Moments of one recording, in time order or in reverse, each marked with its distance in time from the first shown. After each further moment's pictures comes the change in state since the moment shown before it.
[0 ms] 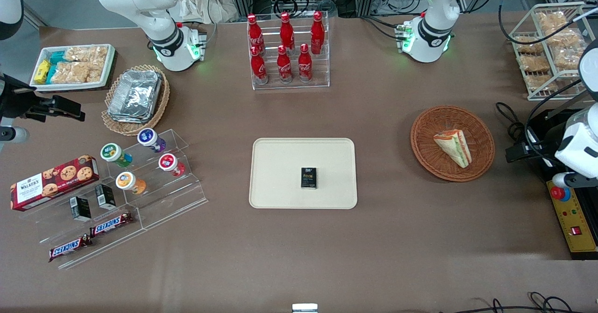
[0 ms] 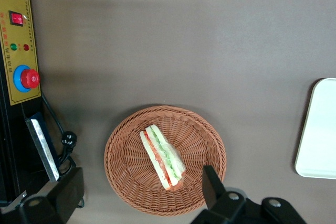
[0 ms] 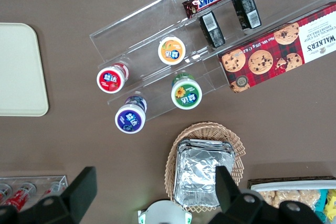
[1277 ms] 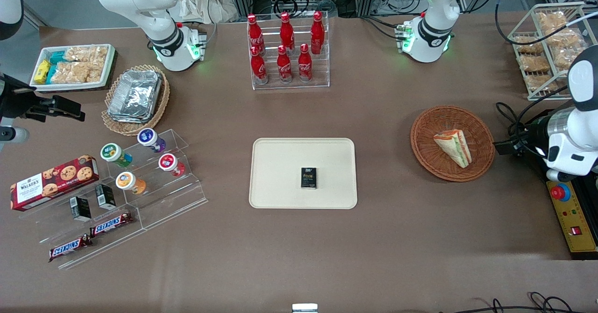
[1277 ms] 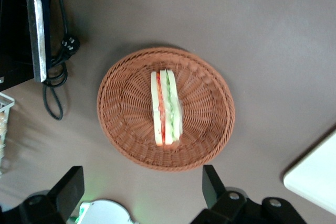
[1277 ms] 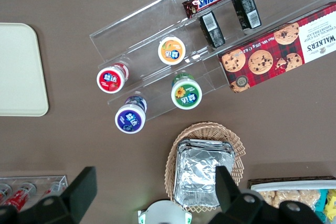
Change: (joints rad) arm 0.006 -0.031 0.021 -0.159 -0.005 -0.073 -0.427
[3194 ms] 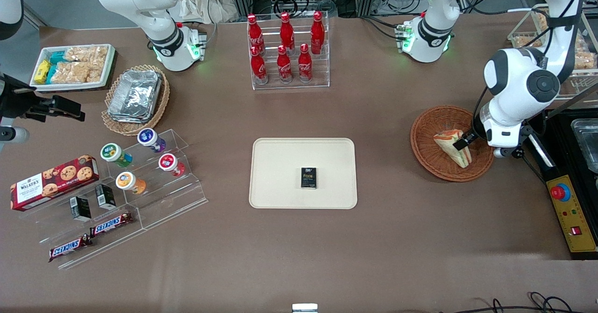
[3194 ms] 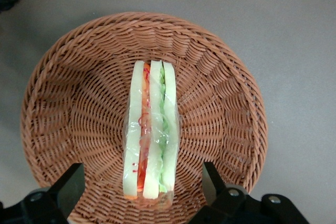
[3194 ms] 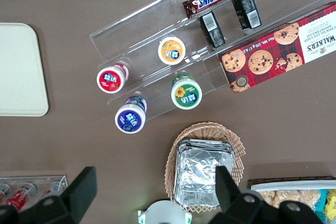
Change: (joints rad) arm -0.019 -0.201 -0.025 -0.765 0.000 0.782 -0.226
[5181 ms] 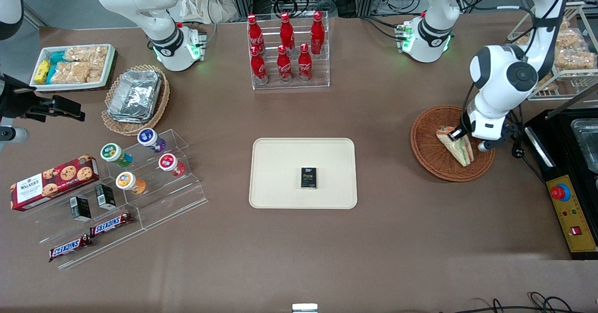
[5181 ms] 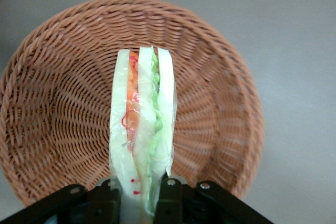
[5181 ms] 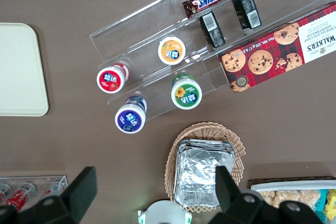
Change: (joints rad) arm -0.004 -0.069 -0.057 -0.100 0.002 0.095 0.095
